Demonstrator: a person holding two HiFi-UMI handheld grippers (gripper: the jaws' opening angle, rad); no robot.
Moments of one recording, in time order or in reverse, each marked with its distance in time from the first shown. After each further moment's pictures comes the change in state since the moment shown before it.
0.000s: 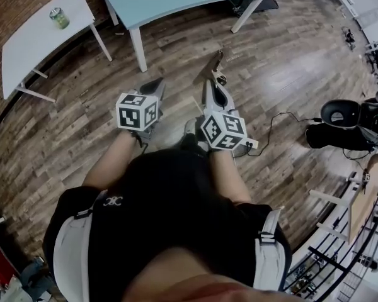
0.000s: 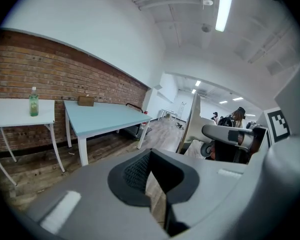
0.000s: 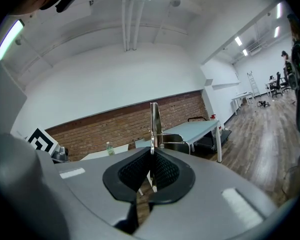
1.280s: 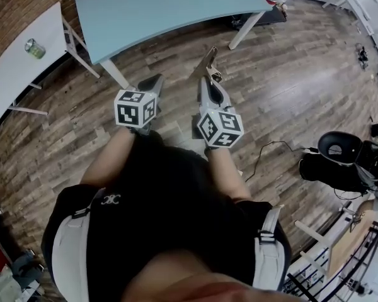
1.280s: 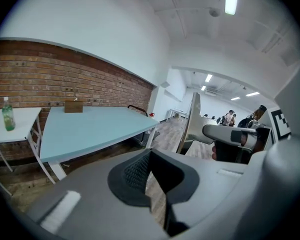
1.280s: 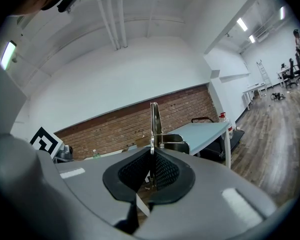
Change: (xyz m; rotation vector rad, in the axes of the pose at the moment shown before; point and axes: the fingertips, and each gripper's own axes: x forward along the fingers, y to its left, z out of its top) left arm 0.227 -0.023 0.108 0.012 0.002 0.113; right arm 0.163 -0.177 0.086 0.030 0.031 0.129
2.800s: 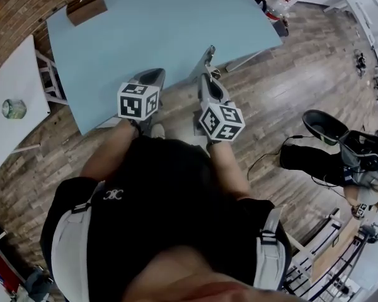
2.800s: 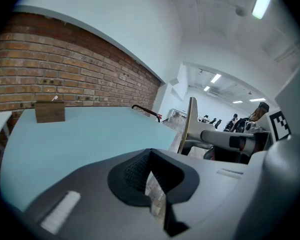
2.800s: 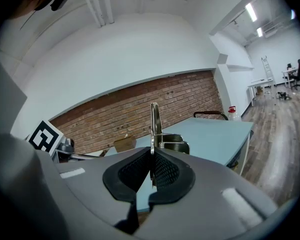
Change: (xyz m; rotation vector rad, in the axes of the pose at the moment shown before) left arm 0.254 0.155 0.140 -0.039 0.058 -0.046; right arm 0.304 -0.103 0.048 -0.014 0.127 -0.038
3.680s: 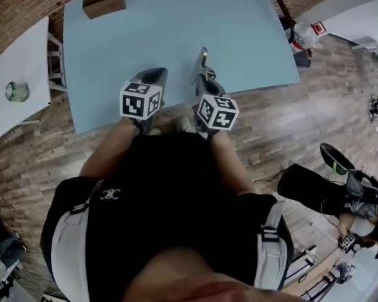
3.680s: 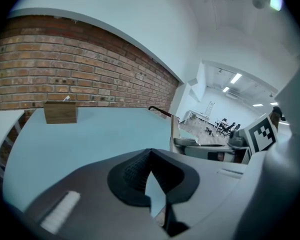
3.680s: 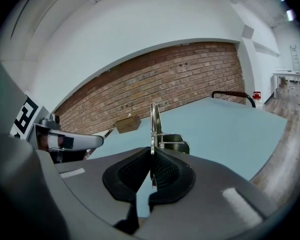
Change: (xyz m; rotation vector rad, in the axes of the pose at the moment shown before) left arm 0.049 0.051 0.034 -0.087 -0.004 0.184; right arm 0.131 -0.034 -0.027 -0.072 0.288 0.161
